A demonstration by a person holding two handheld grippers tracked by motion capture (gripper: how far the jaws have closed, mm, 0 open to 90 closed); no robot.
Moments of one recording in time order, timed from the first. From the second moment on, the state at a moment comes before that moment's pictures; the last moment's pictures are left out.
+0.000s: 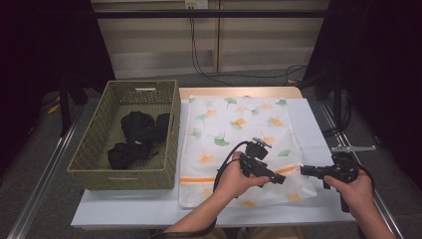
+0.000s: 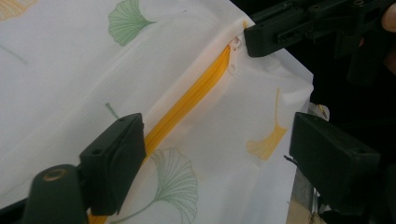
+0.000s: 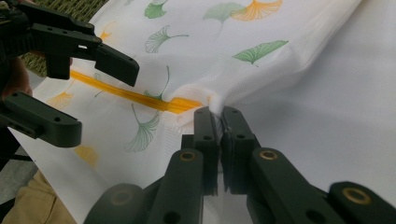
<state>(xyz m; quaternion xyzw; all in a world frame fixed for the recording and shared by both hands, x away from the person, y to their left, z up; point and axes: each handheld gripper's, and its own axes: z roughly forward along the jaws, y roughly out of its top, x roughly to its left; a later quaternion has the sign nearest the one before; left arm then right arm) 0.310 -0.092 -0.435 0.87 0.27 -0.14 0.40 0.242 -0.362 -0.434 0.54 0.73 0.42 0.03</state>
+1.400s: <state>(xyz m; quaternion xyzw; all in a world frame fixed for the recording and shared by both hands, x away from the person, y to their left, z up) 0.311 -0.128 -0.437 0.87 0.23 -0.13 0.41 0.245 -0.360 -0.435 0.54 0.72 0.43 0.03</state>
